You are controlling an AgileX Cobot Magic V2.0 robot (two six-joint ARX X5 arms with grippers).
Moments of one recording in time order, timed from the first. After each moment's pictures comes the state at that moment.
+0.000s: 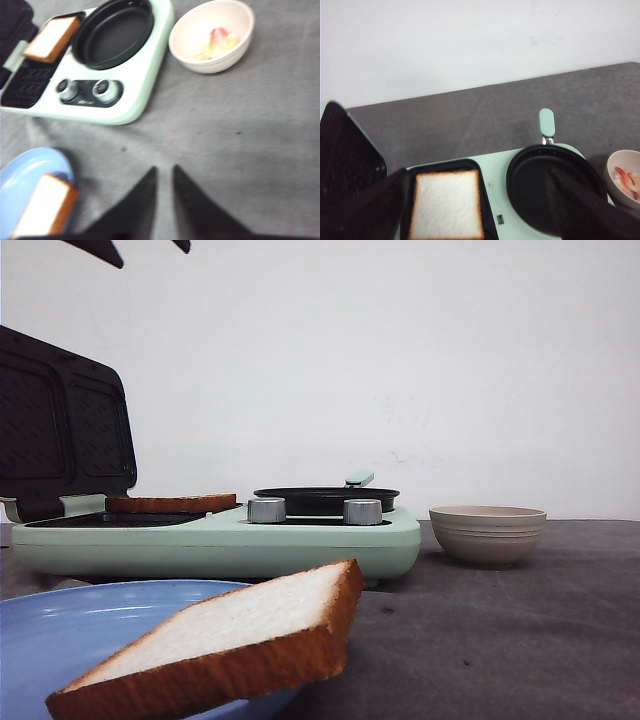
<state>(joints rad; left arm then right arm) -0.34 1.27 1.32 -0.40 -0.02 -0.04 0.13 0.55 0.62 -0.67 -0.37 0.33</state>
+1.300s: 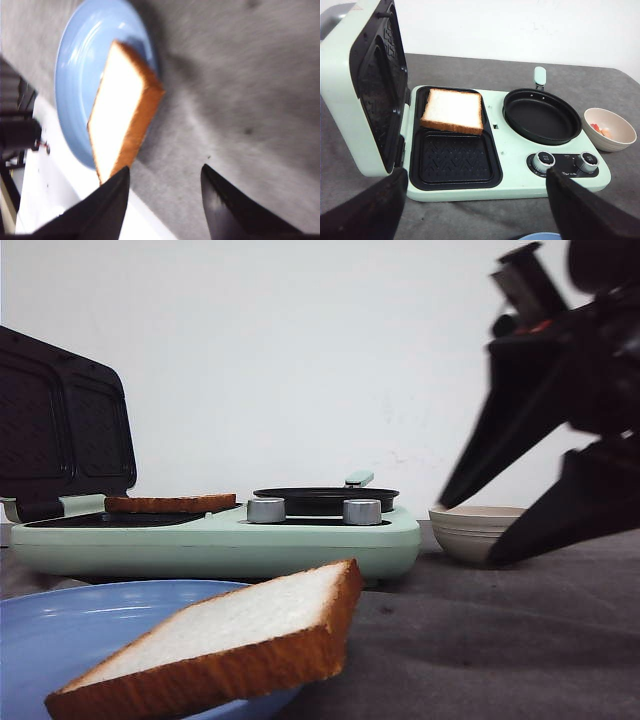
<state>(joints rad) -0.34 0.42 0.65 -0.49 -0.03 -0.20 0.50 1.22 0.62 -0.40 -0.71 0.44</state>
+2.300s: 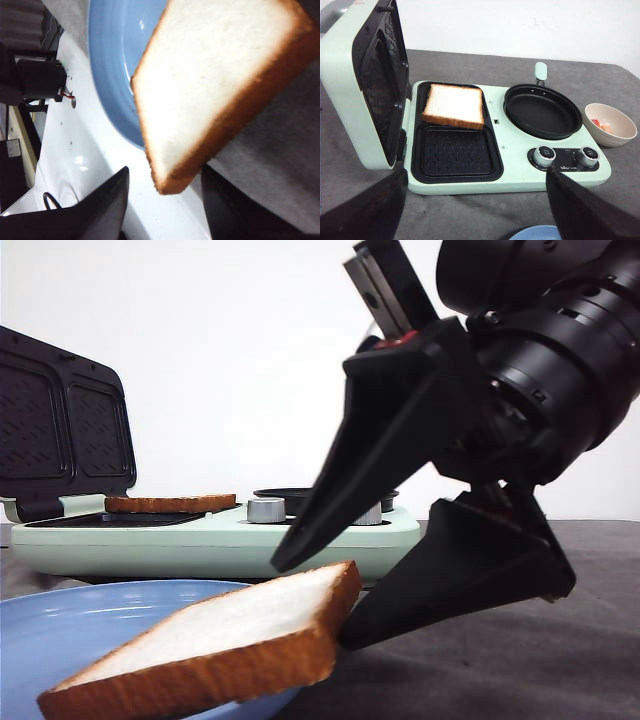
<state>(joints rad) -0.34 0.41 0.65 -0.52 -0.03 -0.20 0.79 1.38 0.61 -0.18 -0.75 0.58</state>
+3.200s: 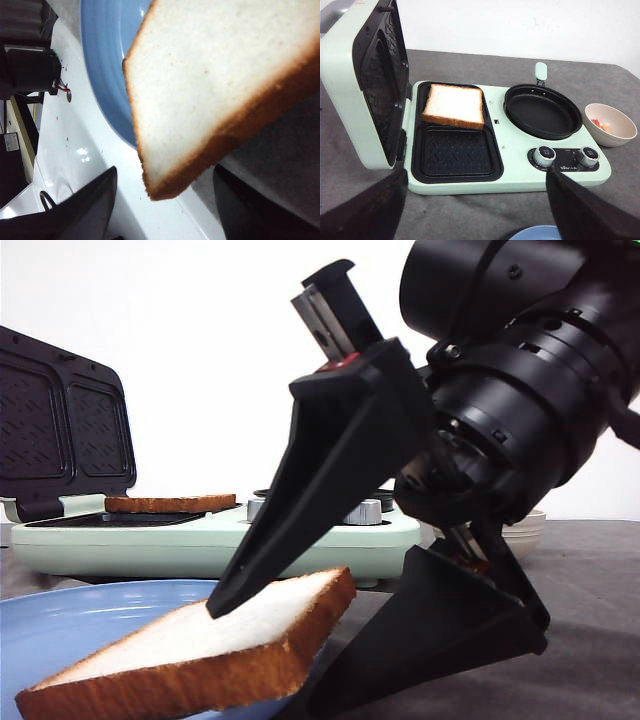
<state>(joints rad) -0.34 0.41 0.65 -0.52 -0.03 -0.20 0.85 1.46 0.61 -0.10 -0.73 0.63</state>
